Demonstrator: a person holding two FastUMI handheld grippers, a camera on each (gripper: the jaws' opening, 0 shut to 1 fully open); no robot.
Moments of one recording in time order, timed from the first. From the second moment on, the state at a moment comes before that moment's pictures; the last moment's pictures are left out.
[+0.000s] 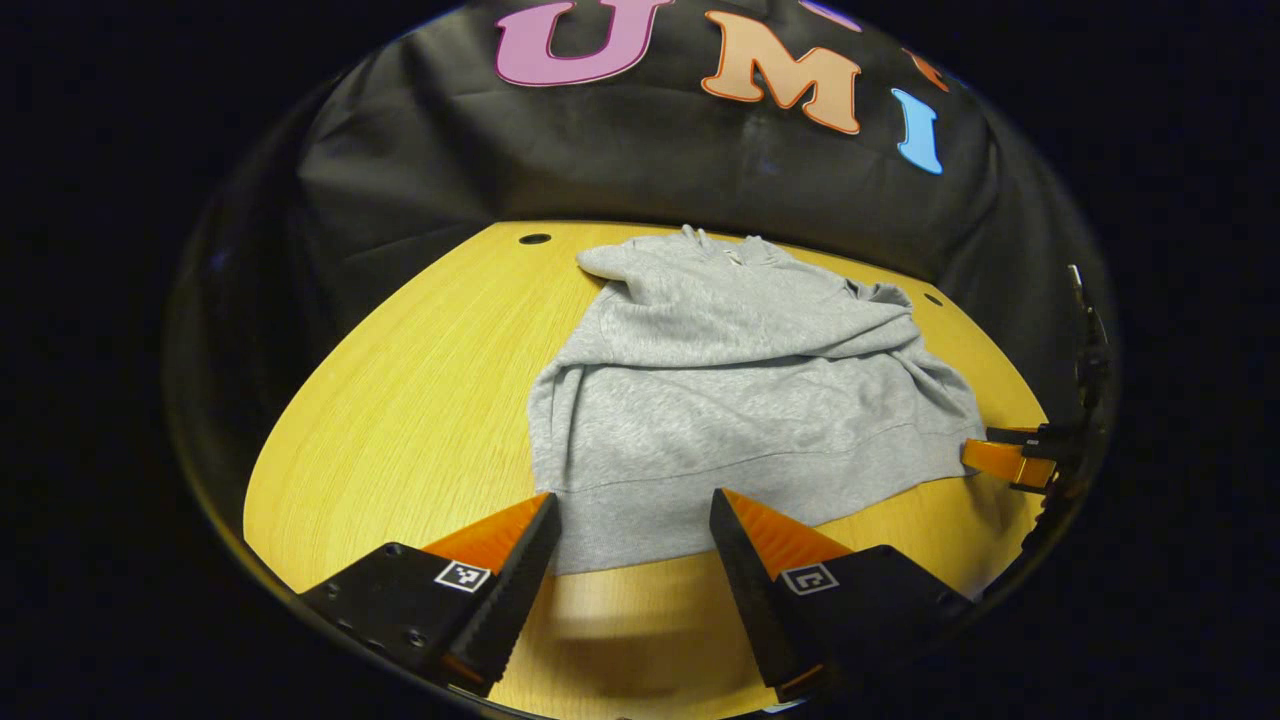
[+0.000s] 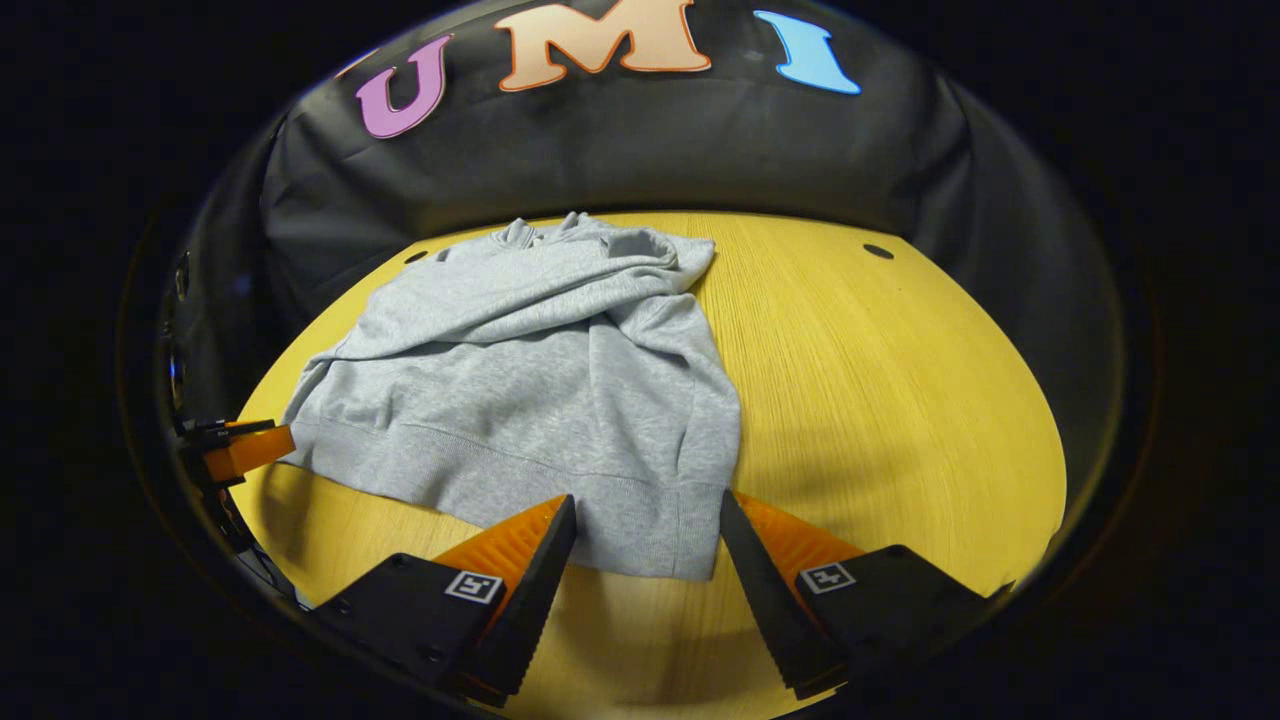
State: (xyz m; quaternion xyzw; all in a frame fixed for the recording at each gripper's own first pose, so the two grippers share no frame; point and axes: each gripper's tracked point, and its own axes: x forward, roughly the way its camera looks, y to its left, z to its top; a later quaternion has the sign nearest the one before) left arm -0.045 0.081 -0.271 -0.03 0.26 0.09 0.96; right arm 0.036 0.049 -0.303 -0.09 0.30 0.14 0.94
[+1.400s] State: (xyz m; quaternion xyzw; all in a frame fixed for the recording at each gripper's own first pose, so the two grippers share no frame) left arm -0.016 0.069 -0.237 -0.10 0.22 0.06 0.97; right arm 0.039 0.079 -0.269 -0.06 0.29 0.15 0.94
